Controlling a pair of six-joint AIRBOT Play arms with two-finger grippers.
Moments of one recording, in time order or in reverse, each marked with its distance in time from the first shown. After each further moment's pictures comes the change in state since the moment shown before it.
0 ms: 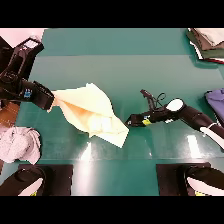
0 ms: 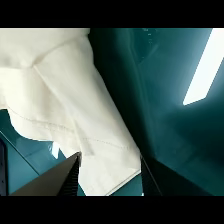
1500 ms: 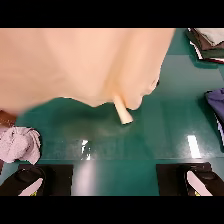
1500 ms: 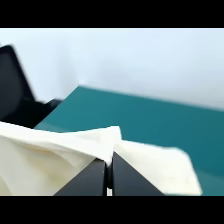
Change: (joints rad) left arm 0.000 0.005 0.814 0.110 0.158 -0.041; right arm -0.483 0.423 1.016 -0.294 0.164 0.132
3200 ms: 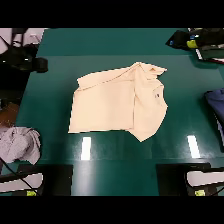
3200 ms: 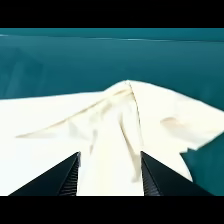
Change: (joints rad) left arm 0.359 -0.497 -0.541 -0.095 0.039 -0.085; right arm 0.095 -0.710 0.120 -0.192 0.060 0.104
